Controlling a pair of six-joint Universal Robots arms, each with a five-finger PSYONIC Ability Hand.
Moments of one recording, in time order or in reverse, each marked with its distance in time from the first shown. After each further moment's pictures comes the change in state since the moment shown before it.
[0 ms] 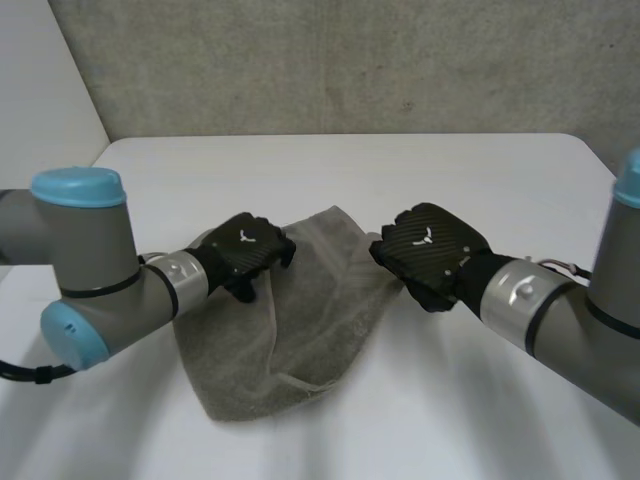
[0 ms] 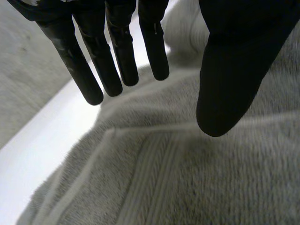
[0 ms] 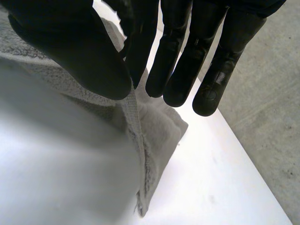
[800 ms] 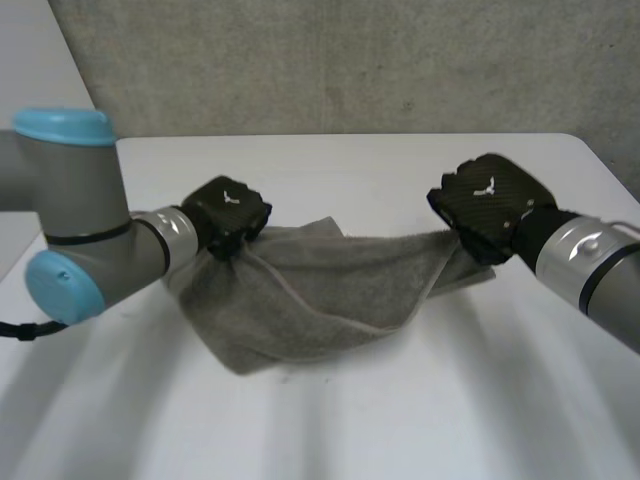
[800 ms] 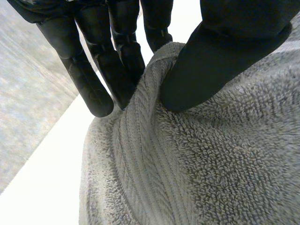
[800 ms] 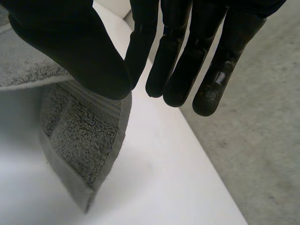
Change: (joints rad) left arm -0.007 0.000 0.226 -0.201 -0.138 0.046; right arm -0.124 -0.081 -0.025 -0.005 0.037 0.004; left_hand 0.524 0.584 0.585 0.587 0.565; right_hand 0.000 0.000 0.000 0.000 0.002
